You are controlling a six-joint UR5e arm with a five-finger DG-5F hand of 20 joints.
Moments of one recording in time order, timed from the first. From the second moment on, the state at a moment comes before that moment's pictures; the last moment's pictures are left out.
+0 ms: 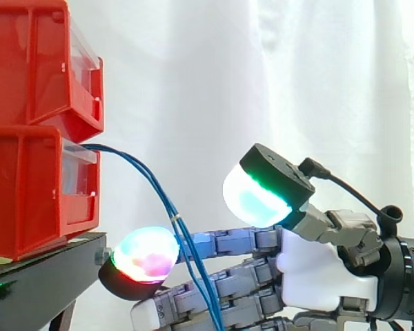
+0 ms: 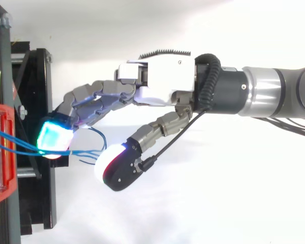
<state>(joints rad) 0.07 -2.42 -1.24 -2.51 -1.48 0.04</state>
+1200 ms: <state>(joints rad) 0.06 -2.43 -1.24 -2.48 -1.48 0.05</state>
